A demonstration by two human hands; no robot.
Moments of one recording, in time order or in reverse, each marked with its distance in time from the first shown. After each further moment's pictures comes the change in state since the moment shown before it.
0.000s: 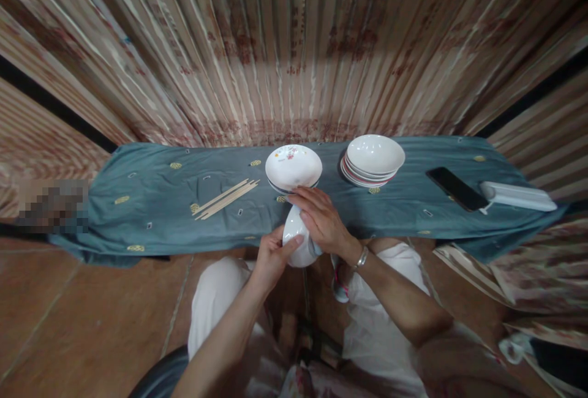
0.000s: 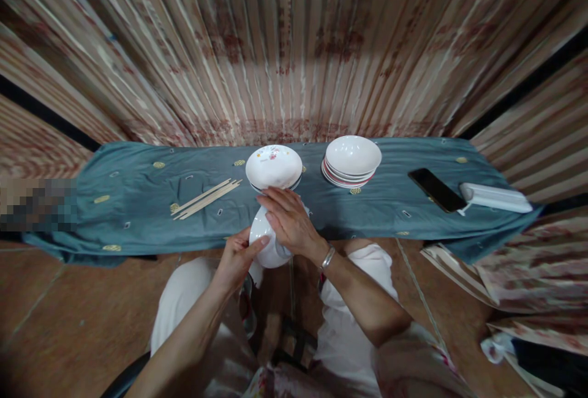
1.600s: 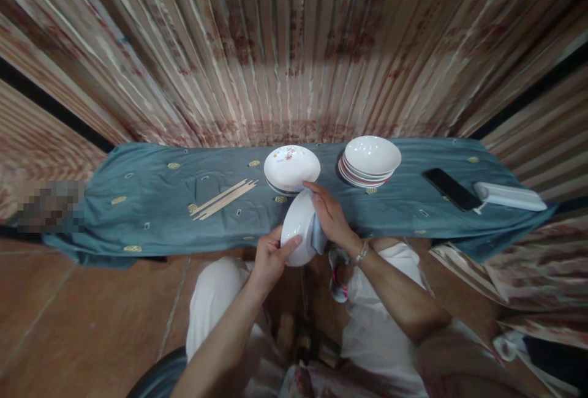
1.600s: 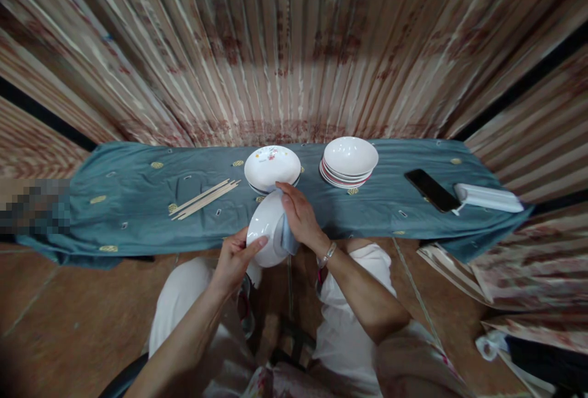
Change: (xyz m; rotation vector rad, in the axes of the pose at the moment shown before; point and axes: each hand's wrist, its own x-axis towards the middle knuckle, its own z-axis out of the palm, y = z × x) left_hand -0.004 0.005 0.002 0.077 0.026 0.006; right_hand -0.002 0.022 0.006 0.333 0.141 0.374
